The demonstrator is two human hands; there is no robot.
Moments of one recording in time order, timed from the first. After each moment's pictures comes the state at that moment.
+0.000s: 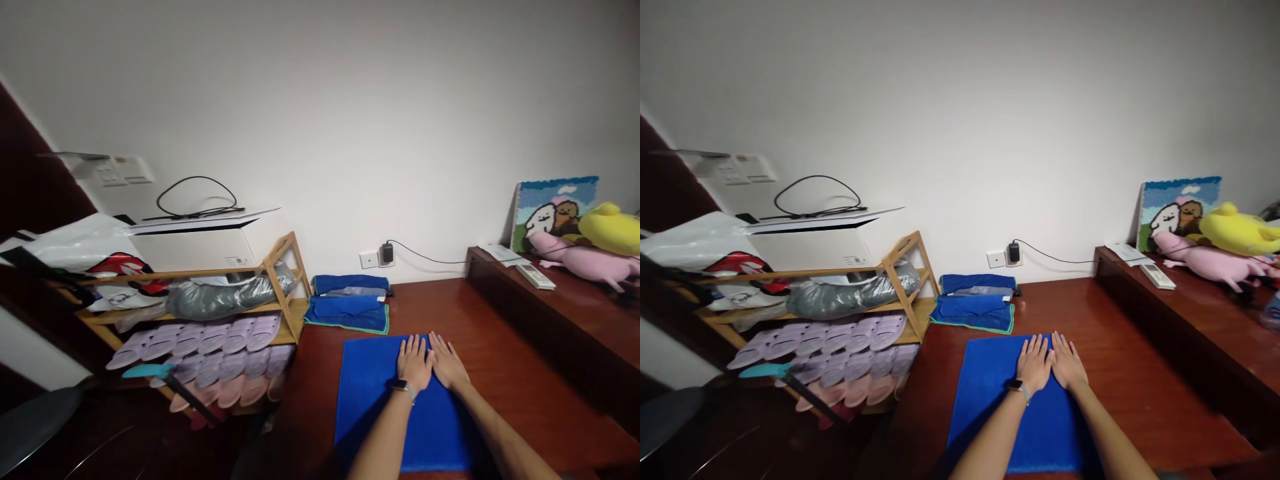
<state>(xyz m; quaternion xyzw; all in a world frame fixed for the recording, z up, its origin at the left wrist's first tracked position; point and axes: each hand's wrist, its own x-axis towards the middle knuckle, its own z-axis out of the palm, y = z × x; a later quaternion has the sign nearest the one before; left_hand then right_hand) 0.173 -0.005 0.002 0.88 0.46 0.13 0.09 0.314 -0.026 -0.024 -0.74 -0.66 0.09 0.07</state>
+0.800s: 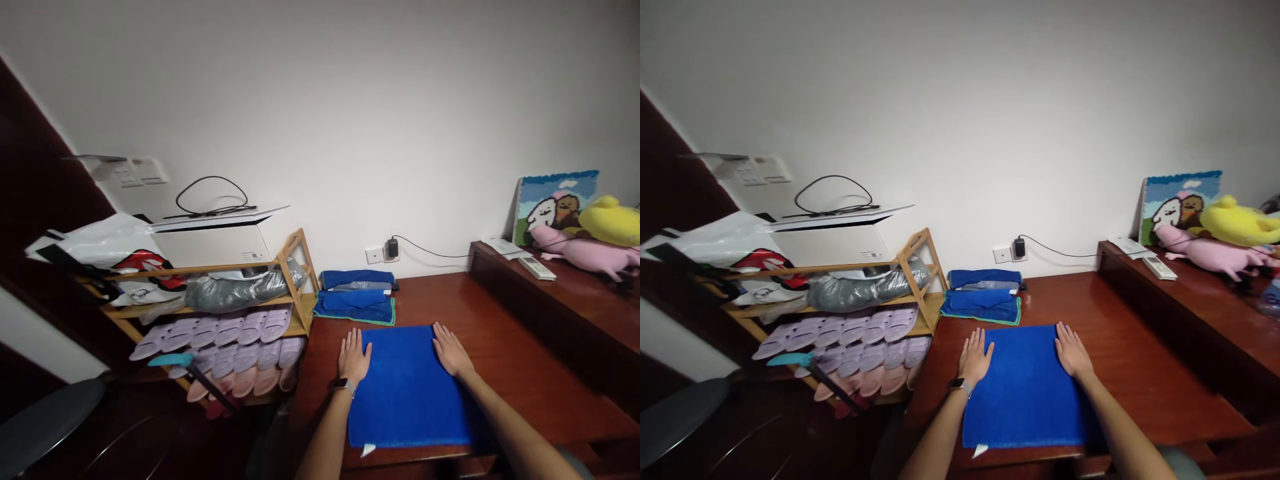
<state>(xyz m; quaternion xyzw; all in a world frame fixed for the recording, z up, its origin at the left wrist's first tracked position) -0.028 0.022 0.000 0.78 0.62 0.09 -0.01 0.308 -0.035 -0.017 -0.74 -0.66 0.07 0.11</state>
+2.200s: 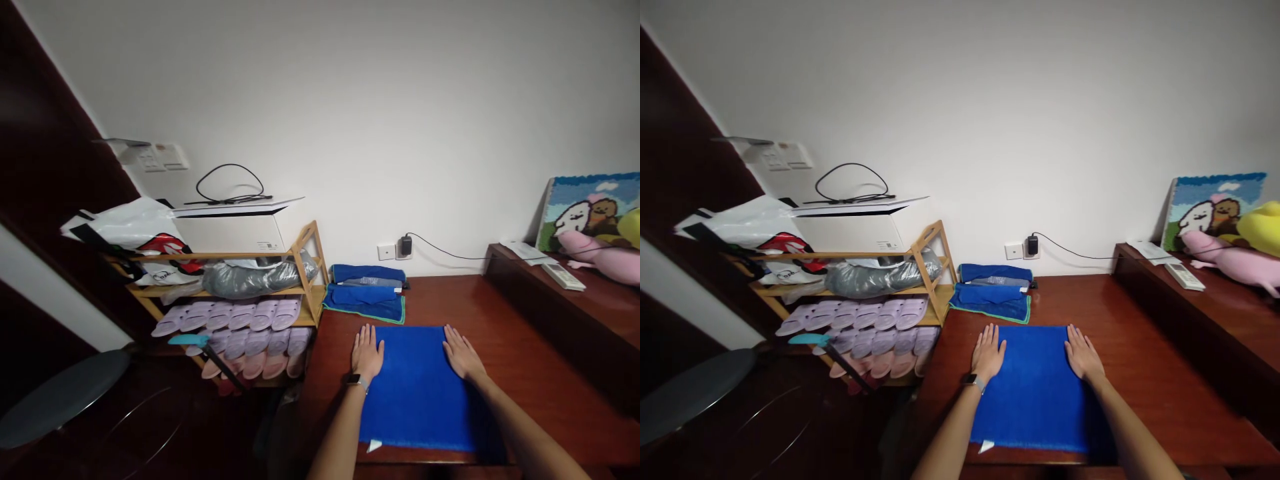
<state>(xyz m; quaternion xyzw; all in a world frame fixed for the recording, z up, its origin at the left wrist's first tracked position) -0.010 0.014 0.003 0.79 0.61 0.09 0.03 0.312 -0.031 -0.020 -0.75 -0.65 0.09 0.07</state>
